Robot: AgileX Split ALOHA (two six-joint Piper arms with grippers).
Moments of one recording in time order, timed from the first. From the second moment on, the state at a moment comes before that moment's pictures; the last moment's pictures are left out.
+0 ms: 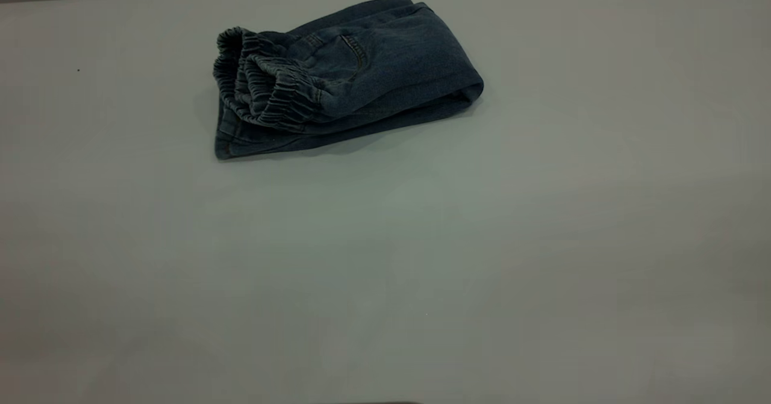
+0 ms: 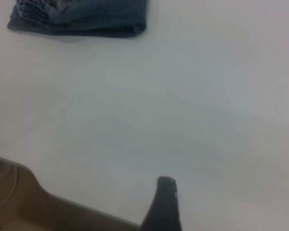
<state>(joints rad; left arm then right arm) -0.24 0.13 -0.49 -0.03 1.13 0.11 0.20 0.05 -0.47 0.16 1.14 -0.06</state>
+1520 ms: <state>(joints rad) 0.04 -0.02 -0.49 -0.03 1.13 0.10 0.03 -0.01 -0.47 0.17 1.14 -0.06</state>
